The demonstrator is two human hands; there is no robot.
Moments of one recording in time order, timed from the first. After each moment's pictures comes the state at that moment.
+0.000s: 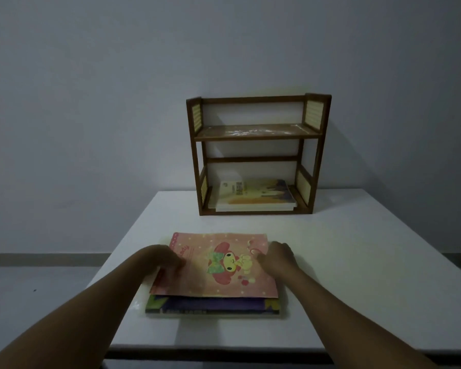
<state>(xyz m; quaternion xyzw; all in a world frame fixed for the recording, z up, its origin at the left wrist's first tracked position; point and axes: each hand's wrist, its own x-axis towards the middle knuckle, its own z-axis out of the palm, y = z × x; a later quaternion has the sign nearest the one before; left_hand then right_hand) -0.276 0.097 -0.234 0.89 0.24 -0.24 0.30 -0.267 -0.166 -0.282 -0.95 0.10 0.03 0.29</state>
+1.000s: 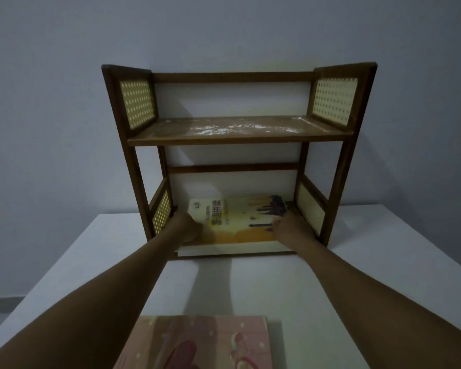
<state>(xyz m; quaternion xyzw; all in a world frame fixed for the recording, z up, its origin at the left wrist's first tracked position) 0.023 -0.002 -0.268 0.91 0.12 -0.06 0.40 -0.013 -0.249 -0.269 -0.94 0.15 -0.02 0.31</state>
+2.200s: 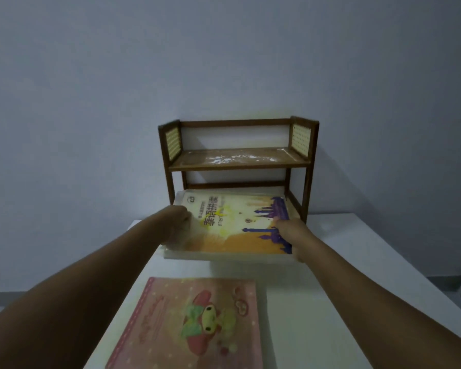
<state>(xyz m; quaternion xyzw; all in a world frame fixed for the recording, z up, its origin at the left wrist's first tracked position) -0.142 0.022 -0.131 0.77 0.20 -0.15 0.59 -0.161 -0.238 -0.177 -0.76 0.19 0.01 0.62</state>
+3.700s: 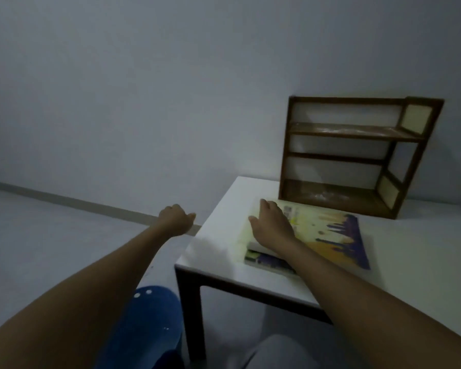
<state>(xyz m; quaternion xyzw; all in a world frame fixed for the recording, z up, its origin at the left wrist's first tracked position) -0.382 0.253 -0.207 0.94 0.26 0.04 0.23 -0.350 0.023 -0.210 -0.96 -0.16 -0.07 0.22</state>
